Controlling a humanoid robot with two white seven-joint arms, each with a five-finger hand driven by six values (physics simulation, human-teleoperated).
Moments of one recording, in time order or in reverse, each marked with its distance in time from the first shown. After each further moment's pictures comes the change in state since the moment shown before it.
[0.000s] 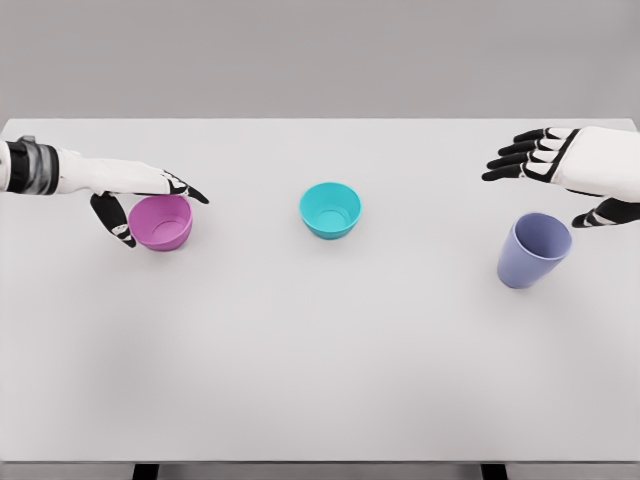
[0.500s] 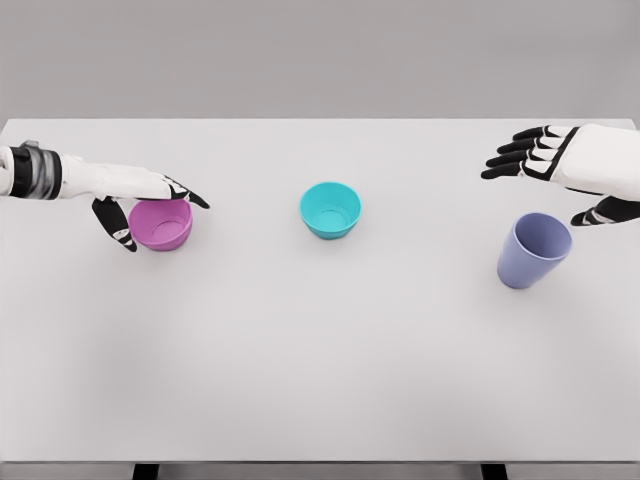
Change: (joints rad) left arm 0.012 -0.004 -0.001 0.006 -0.003 0.000 0.000; right arm -0.003 0.004 -0.002 0.000 0.000 0.000 0.000
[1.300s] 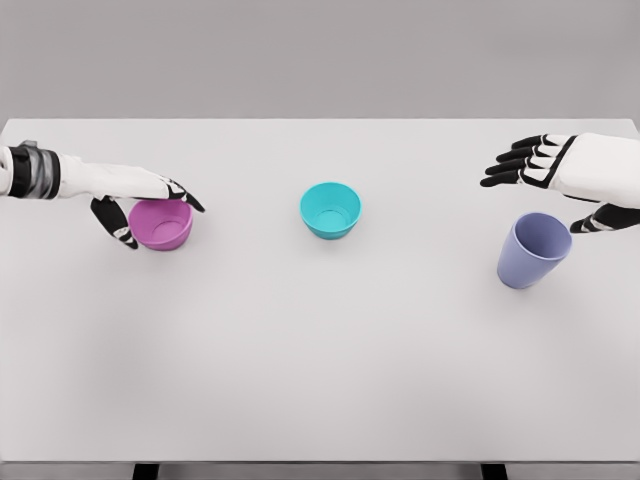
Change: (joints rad) left arm 0.002 -0.003 0.002 0.013 -0.008 0.001 0.001; right arm 0.020 -0.002 0.000 0.000 0.003 0.000 0.000
